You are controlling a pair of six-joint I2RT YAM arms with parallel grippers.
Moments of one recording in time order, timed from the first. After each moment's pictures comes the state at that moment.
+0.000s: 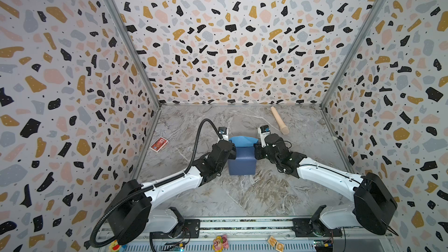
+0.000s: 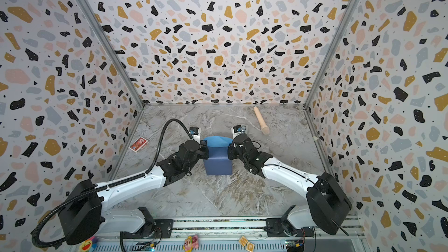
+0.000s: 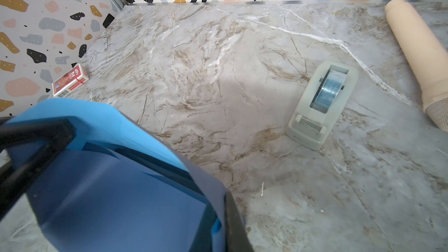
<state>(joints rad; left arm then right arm) -0.80 1.31 0.77 0.09 -0.43 -0.43 0.76 1.38 0.85 -0.04 0.14 0.38</state>
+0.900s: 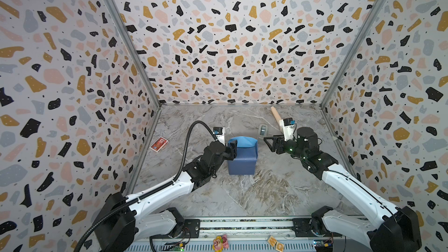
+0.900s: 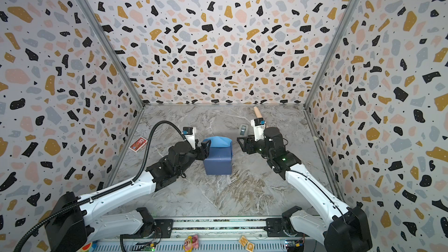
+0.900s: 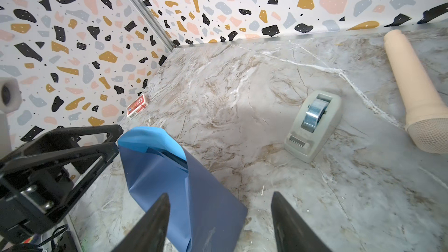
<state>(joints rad) -0.79 1.14 0.68 0.10 -0.31 -0.46 0.46 1.09 0.79 -0.12 -0.31 0.35</state>
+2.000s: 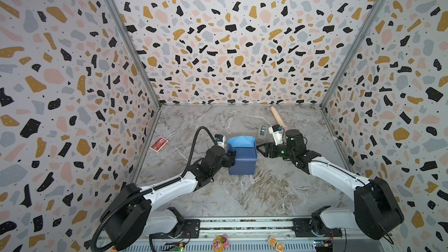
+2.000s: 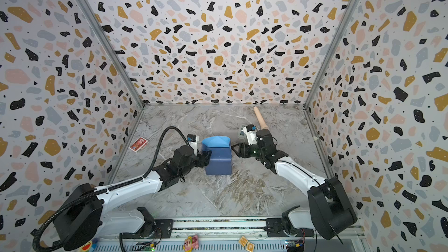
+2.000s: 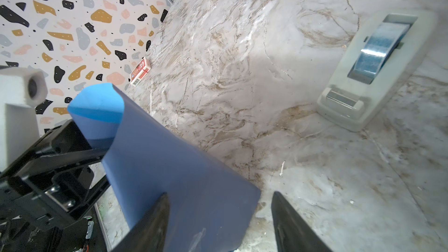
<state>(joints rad) -0.73 1.26 0.60 0.13 -0.20 -0.48 0.46 1.33 0.74 0.03 -0.47 0.40</state>
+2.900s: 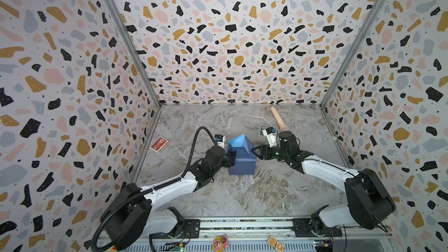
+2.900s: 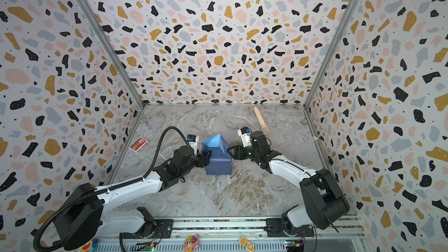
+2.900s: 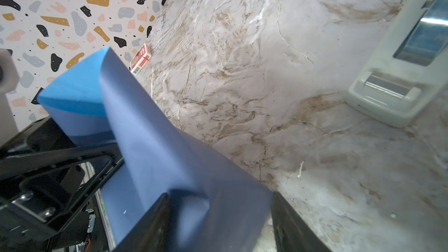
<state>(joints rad) -0.73 1.26 0.59 0.14 -0.20 -0.48 0.51 1.43 0.74 0.09 -0.47 0.42</state>
